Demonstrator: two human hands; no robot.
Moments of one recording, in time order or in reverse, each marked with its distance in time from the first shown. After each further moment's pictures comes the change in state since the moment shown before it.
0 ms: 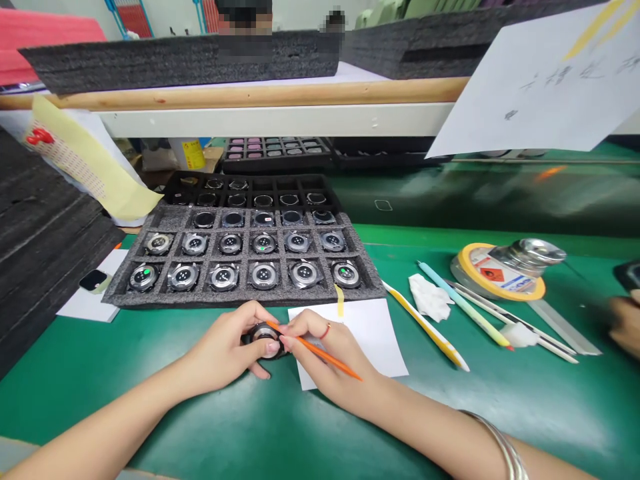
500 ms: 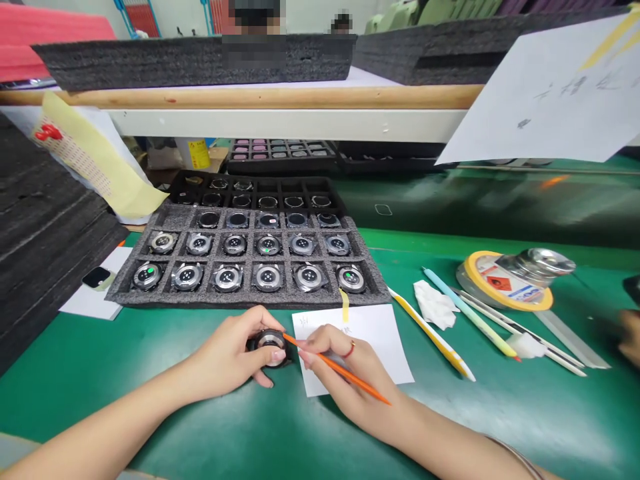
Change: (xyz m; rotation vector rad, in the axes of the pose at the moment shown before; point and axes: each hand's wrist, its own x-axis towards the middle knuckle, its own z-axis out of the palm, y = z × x) left_hand -0.001 0.001 0.000 0.025 -0.031 -0.016; right_hand -0.009 -0.002 -0.004 0.007 0.001 0.052
